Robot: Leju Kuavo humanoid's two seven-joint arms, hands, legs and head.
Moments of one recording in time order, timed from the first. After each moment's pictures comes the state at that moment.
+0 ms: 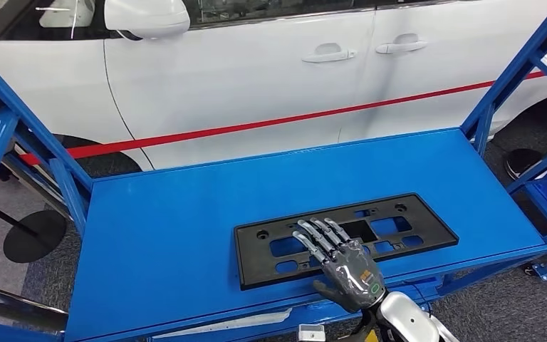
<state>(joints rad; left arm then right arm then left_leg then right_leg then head) -0.10 -0.16 1.18 -0.20 -1.07 0.17 -0.08 -0.06 -0.37 0.61 -1.62 1.23 -0.36 -0.19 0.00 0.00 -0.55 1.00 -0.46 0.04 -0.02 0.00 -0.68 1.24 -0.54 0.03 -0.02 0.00</state>
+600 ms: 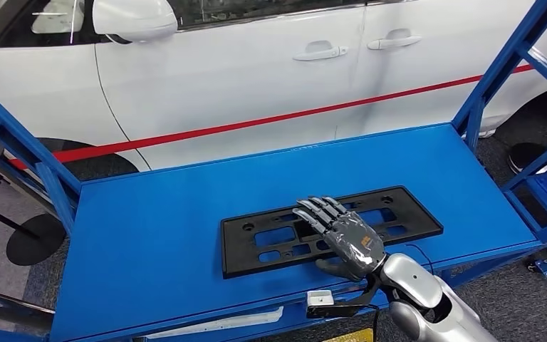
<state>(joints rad) -0.10 -0.16 1.18 -0.20 -1.06 0.18 -0.07 -0.25 -0.42 0.64 -1.55 1.05 -0.21 -0.28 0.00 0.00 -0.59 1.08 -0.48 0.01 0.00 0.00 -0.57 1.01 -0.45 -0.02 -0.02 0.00</state>
